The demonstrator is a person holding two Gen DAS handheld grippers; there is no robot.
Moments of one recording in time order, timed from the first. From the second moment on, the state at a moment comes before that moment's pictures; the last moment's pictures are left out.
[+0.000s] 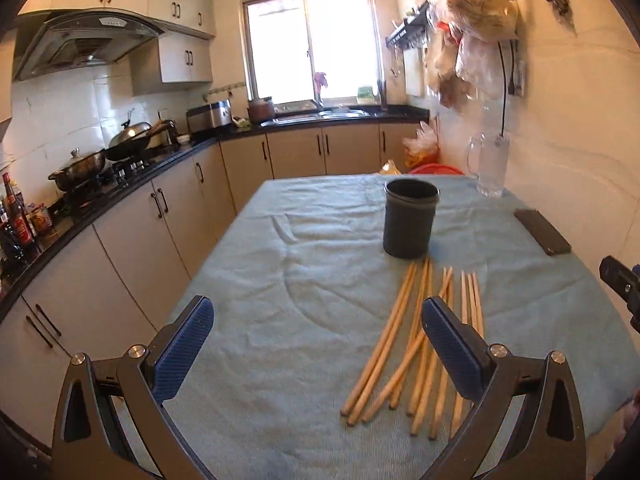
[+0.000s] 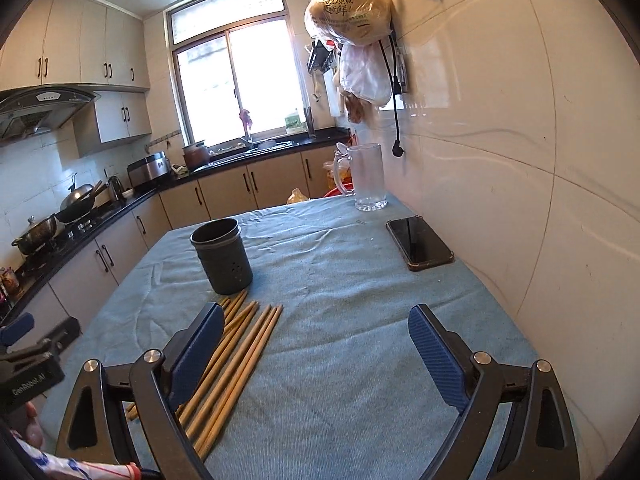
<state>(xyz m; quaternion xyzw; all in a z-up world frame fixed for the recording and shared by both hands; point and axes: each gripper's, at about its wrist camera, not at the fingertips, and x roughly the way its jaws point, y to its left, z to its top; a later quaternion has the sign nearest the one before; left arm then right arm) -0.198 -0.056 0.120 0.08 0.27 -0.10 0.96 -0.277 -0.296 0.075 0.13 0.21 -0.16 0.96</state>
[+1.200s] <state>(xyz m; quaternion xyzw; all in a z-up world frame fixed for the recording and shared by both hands) -0.185 -0.028 0.104 0.07 0.29 -0.10 0.95 -0.271 -0.273 0.072 0.09 0.19 -0.15 0.97</state>
